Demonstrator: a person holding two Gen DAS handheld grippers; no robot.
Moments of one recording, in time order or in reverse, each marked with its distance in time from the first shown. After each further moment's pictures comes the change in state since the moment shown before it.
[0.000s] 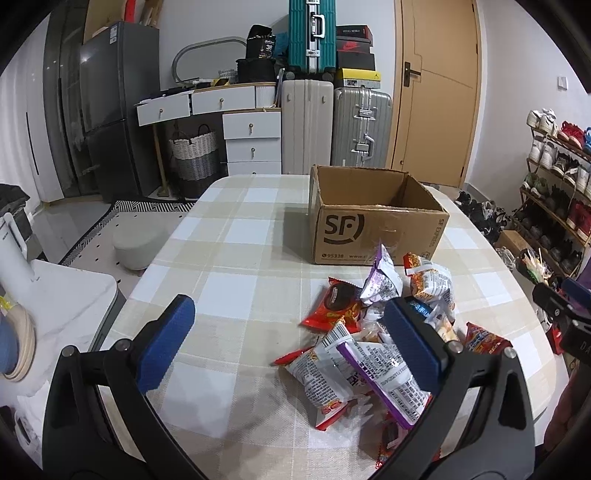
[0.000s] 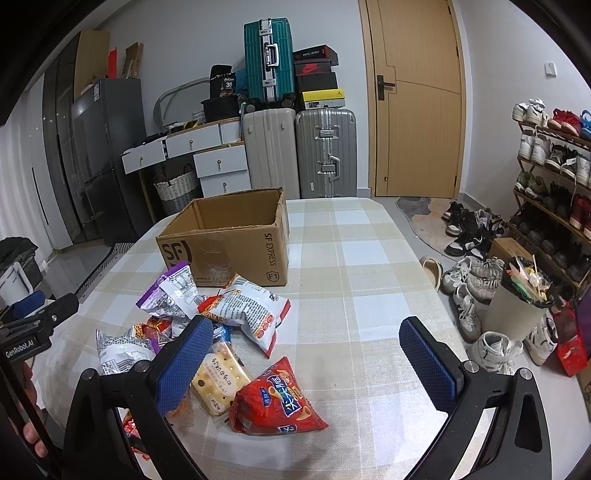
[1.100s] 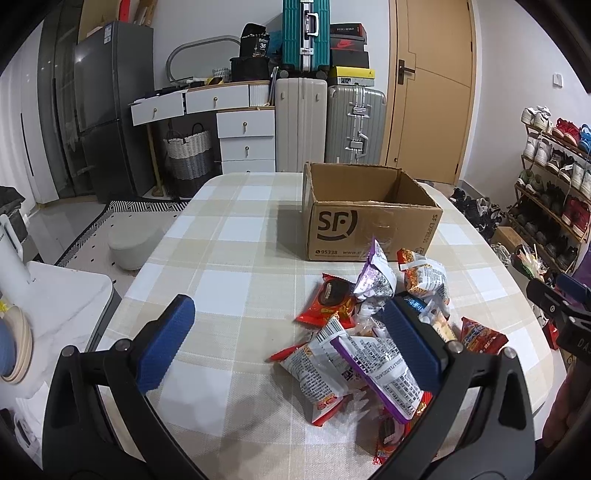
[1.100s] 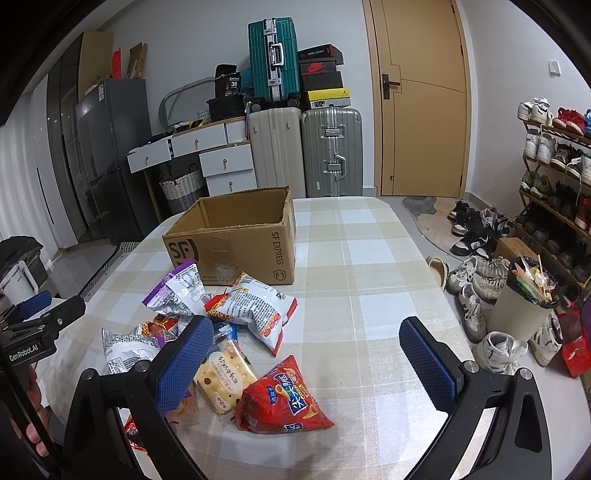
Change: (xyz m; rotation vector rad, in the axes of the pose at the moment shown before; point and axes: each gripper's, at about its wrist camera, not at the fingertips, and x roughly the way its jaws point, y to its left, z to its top) left arm 0.002 0.001 -0.003 0.004 0.007 -0.023; right arm -0.002 0.002 -0.001 -0.002 -0.003 0.026
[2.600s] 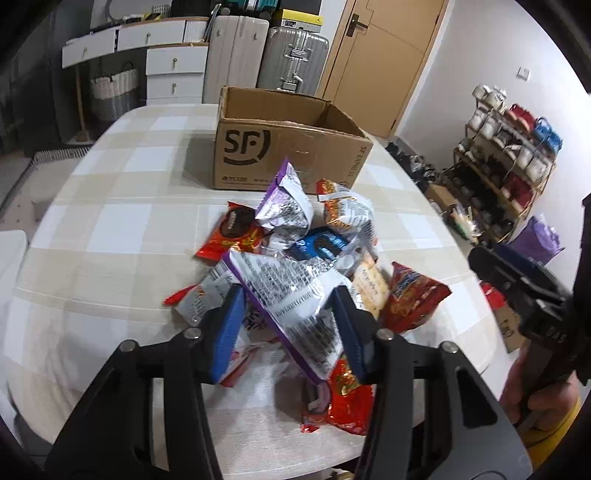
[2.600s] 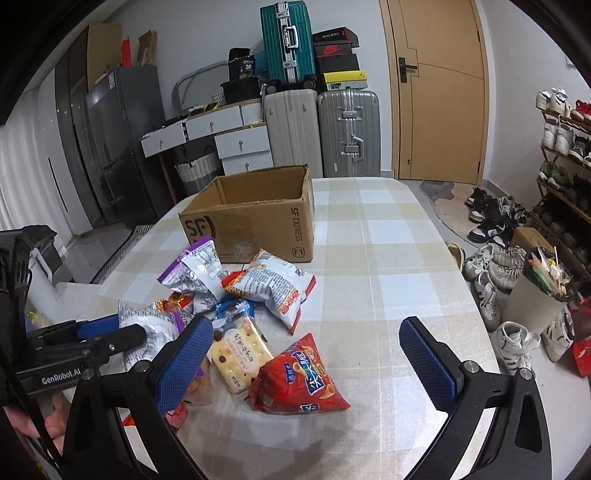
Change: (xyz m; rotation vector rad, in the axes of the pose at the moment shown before) left arm 0.042 -0.035 -0.025 -0.023 0.245 -0.341; right arm 0.007 0.006 -0.010 -0.010 0.080 0.070
